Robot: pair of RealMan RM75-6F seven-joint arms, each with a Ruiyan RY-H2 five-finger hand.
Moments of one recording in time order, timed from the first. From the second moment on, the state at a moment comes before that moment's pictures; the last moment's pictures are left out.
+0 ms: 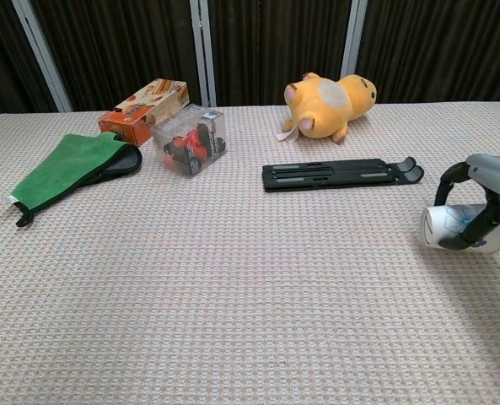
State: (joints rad) left arm -0.16 -1.10 -0.04 -1.67 1.44 1.40 0.17; right arm 0.56 -1.59 0.20 -1.63 -0.72 1.27 -0.55
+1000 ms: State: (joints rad) left arm -0.16 -1.10 -0.04 -1.66 1.44 1.40 0.17; right arm 0.47 -1.75 0.37 -1.52 -0.80 1.15 0.06
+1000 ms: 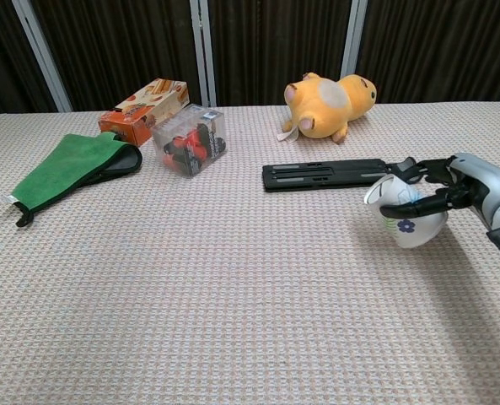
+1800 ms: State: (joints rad) left arm -0.16 -1.10 -0.04 -1.66 1.44 1.40 0.18; right arm 0.41 -1.67 0.33 -1.59 -0.80 1.18 -0.01
